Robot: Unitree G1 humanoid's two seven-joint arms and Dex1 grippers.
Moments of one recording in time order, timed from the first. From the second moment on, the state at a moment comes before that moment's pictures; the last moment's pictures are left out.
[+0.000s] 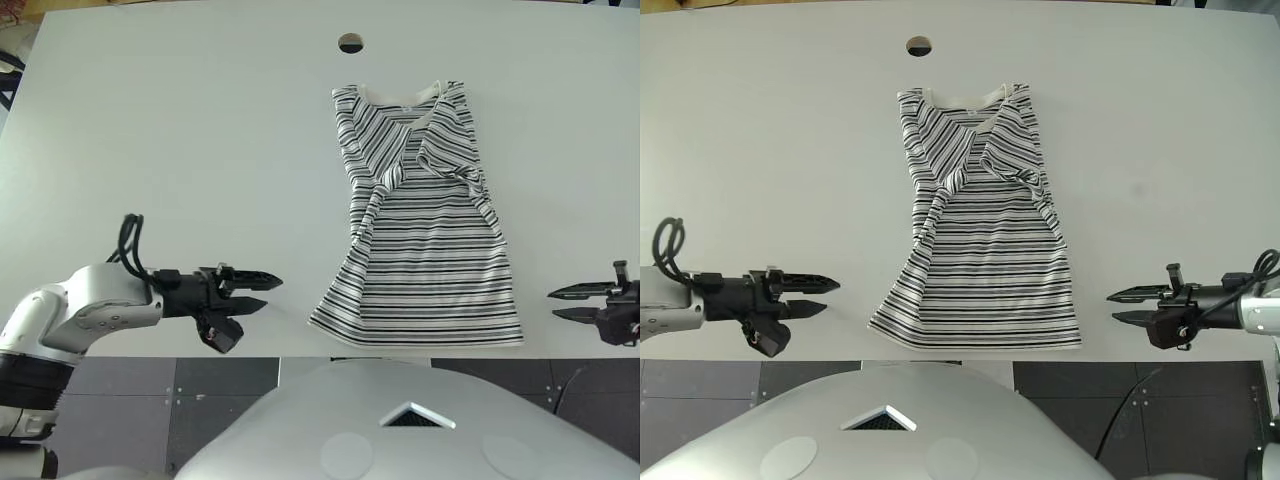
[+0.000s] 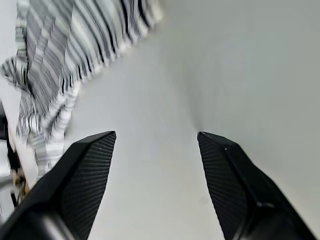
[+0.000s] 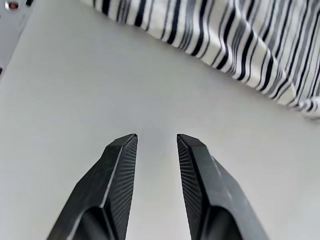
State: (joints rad) left arm 0.27 1.08 -0.17 -0.13 0.46 -0.99 -0.79; right arm 0.22 -1.09 -0.05 0.52 -0.06 -1.18 1.37
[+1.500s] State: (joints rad) left arm 0.07 0.90 -0.56 -0.11 0.42 -0.91 -0.81; right arm 0.25 -1.19 0.41 0.35 -0.05 -1.28 0.93
